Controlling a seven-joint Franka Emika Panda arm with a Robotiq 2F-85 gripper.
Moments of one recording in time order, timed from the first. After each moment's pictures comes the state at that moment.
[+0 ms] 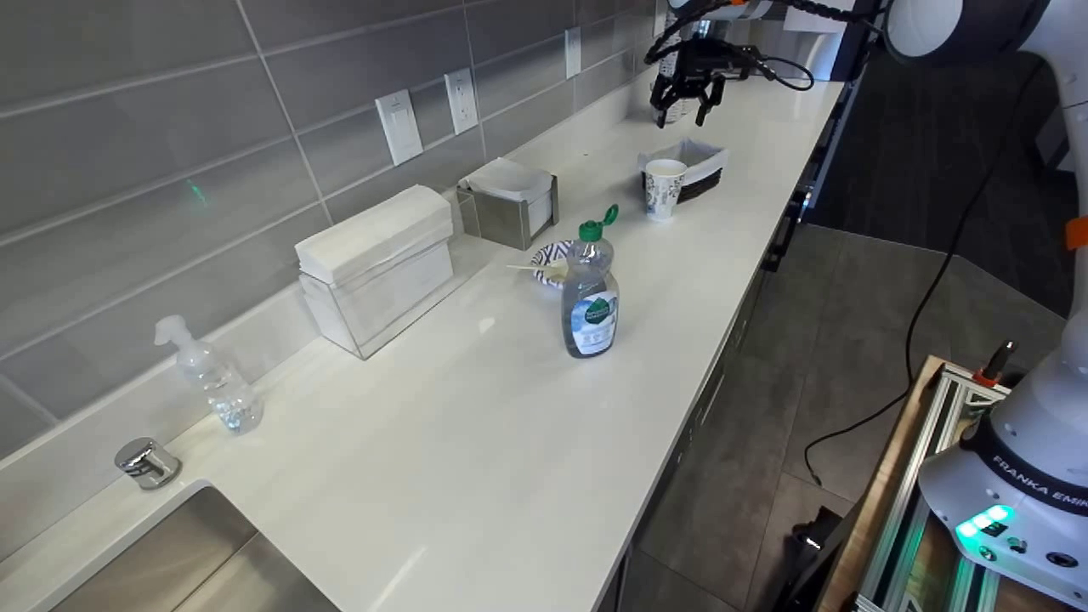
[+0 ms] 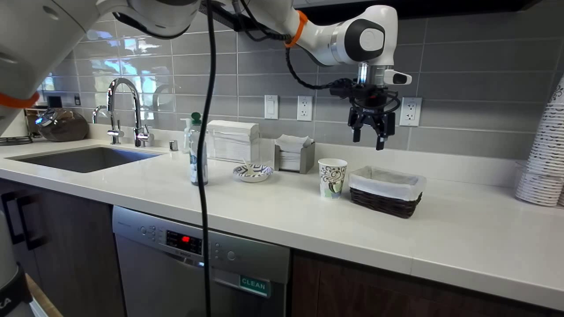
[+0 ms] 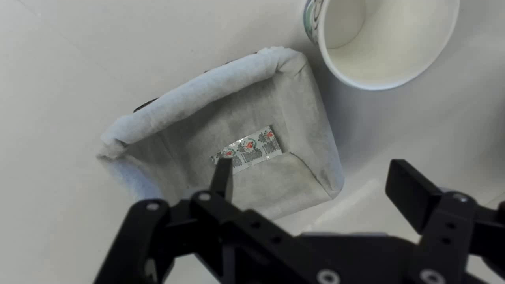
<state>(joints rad) -0.35 0.63 -0.18 -1.19 0.17 1.93 0.03</state>
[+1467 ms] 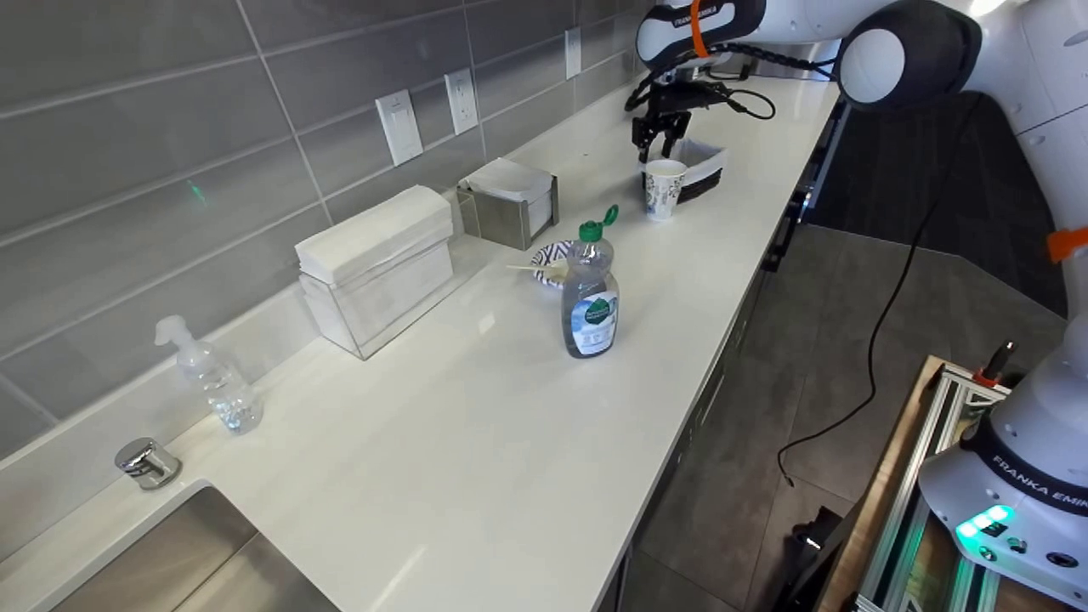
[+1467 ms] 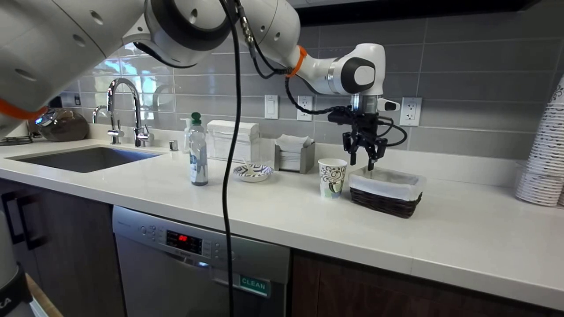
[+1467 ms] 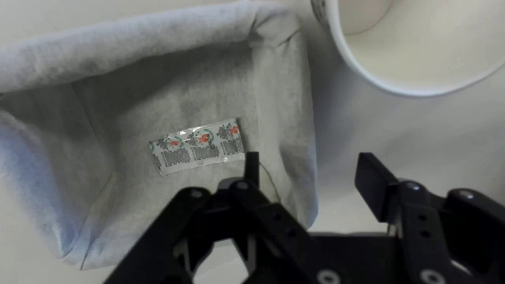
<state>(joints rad) -0.33 0.81 -0.13 -1.07 0.13 2.00 -0.12</state>
